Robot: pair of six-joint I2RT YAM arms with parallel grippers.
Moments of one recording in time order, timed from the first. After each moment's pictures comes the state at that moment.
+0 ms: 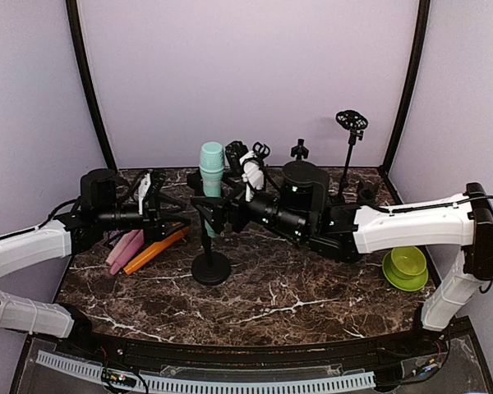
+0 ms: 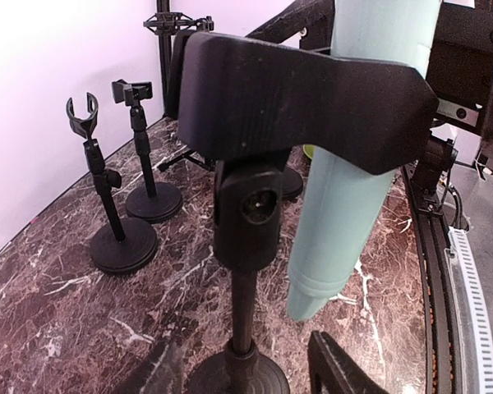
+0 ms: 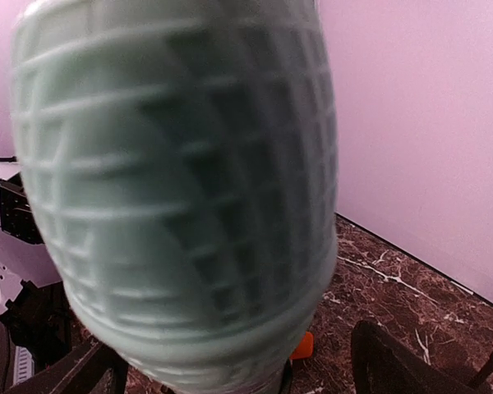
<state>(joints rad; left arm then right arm) -0.44 1.12 0.66 0.15 0.76 0.19 1.15 1.63 1.17 0.46 0.07 0.07</state>
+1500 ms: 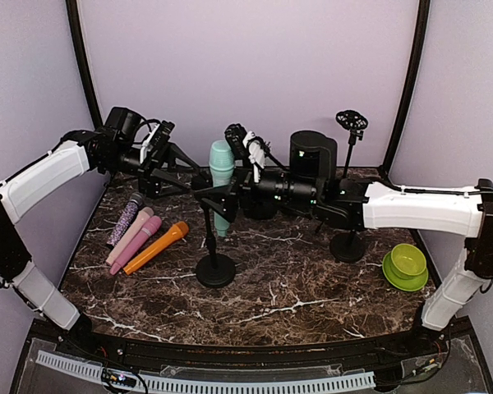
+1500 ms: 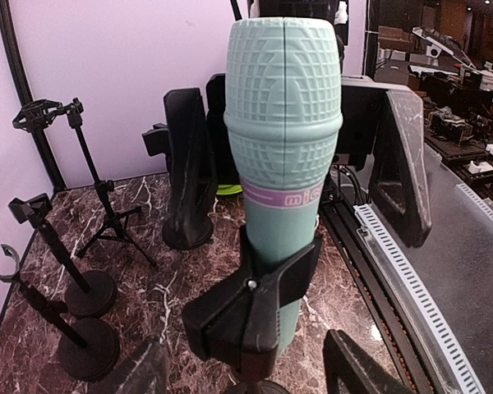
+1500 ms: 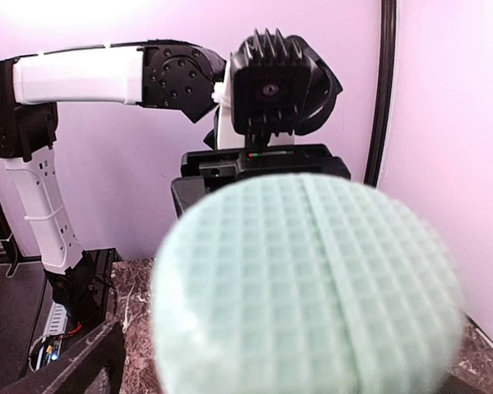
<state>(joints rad) -0.37 1.53 1.46 -0.75 1.25 0.85 1.04 1.62 1.30 0.27 -0.31 -0.03</state>
